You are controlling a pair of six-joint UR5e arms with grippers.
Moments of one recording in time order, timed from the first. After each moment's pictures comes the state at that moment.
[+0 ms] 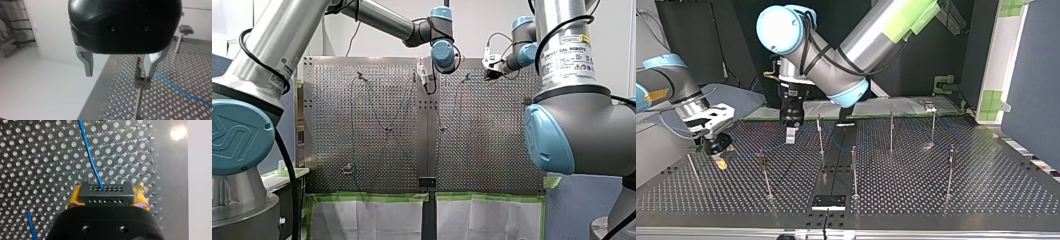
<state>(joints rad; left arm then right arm) -0.77 -1.97 -1.25 -2.96 -2.15 -1.80 1.72 -1.26 1.33 0.01 1.06 1.71</state>
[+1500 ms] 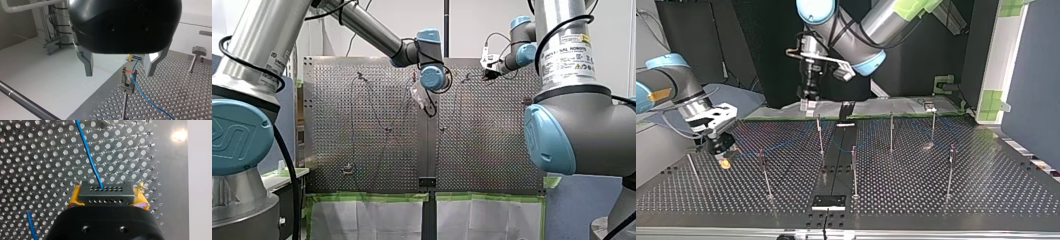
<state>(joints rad) -0.78 -1.88 -1.63 -2.57 -2.14 -2.00 1.73 -1.26 1.33 0.01 1.06 1.71</state>
